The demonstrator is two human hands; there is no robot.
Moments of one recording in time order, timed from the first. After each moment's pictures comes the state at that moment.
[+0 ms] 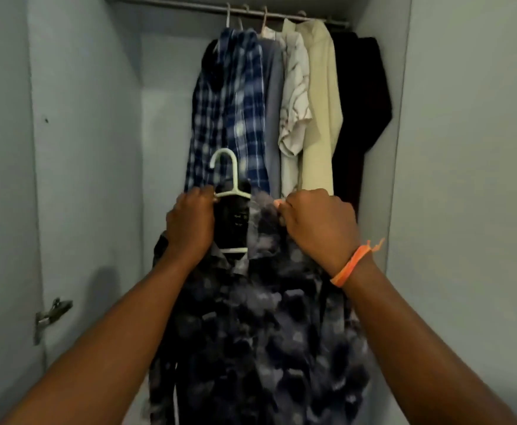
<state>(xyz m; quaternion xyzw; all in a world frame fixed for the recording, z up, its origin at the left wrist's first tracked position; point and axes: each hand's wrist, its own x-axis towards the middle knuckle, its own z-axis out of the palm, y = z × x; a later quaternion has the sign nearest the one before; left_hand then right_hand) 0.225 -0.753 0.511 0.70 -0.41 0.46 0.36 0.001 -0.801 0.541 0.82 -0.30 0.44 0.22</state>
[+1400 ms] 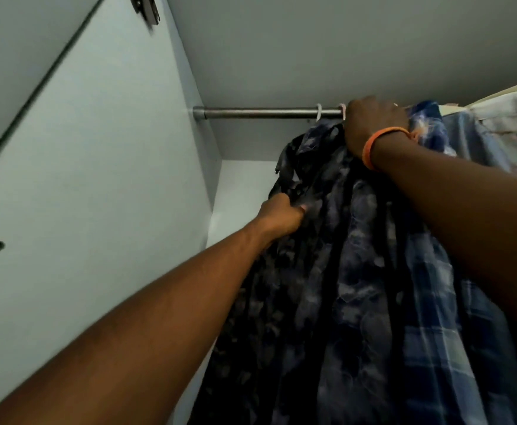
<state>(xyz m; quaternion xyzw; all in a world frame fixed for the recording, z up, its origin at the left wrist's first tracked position) 0.516 -0.939 0.812 0.63 -0.54 0.24 0.51 0.346 -0.976 0.913 0.64 -0.30 0.63 0.34</state>
